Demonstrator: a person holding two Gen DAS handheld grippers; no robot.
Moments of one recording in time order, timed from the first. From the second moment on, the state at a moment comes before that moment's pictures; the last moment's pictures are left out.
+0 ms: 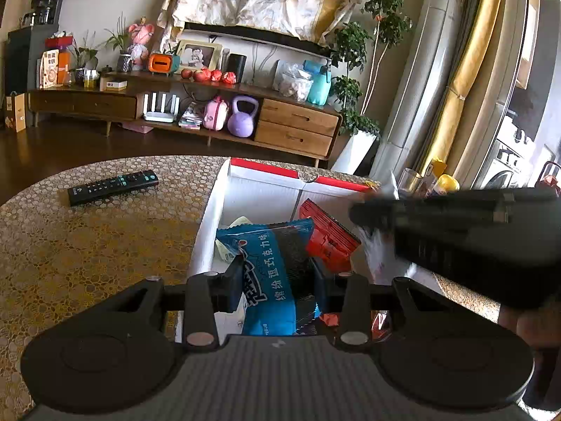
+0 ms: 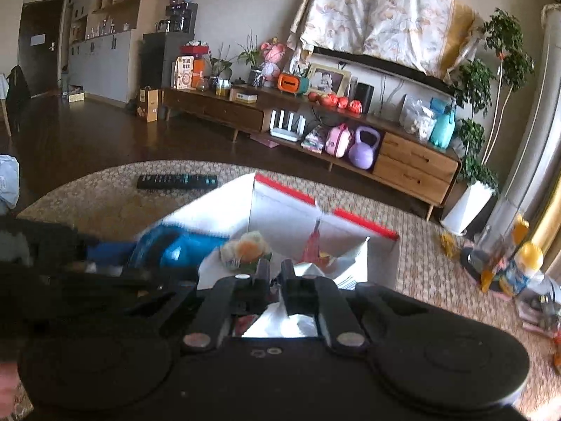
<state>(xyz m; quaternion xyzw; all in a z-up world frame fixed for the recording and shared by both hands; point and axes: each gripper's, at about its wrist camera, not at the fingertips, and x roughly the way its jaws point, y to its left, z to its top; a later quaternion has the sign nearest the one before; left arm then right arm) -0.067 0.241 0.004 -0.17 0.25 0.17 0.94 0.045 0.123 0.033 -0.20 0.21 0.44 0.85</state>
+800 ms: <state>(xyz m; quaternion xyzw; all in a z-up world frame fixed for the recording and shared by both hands) -0.025 0.236 -0.027 -0.12 0.35 0.12 0.92 0.127 0.190 0.023 -0.14 0.34 0.52 0.77</state>
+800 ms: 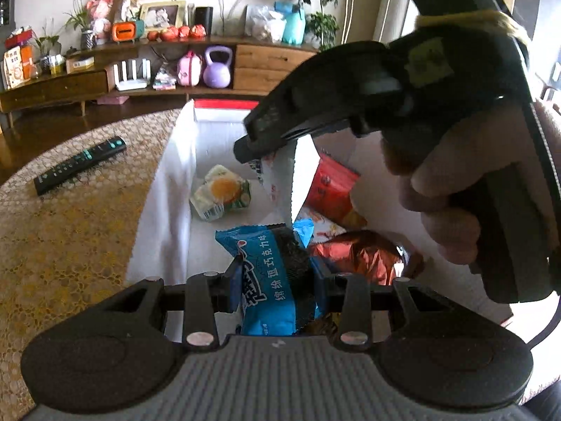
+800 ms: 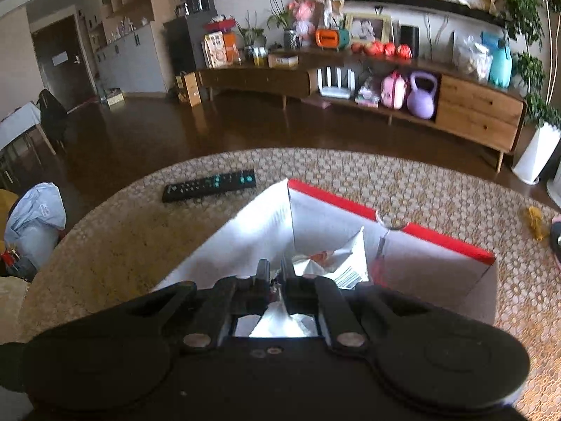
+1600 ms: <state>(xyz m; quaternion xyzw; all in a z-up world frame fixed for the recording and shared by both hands) -0.026 0.218 -0.007 -0.11 0.33 0.14 0.93 0.111 0.169 0.027 -0.16 0.32 0.49 0.79</state>
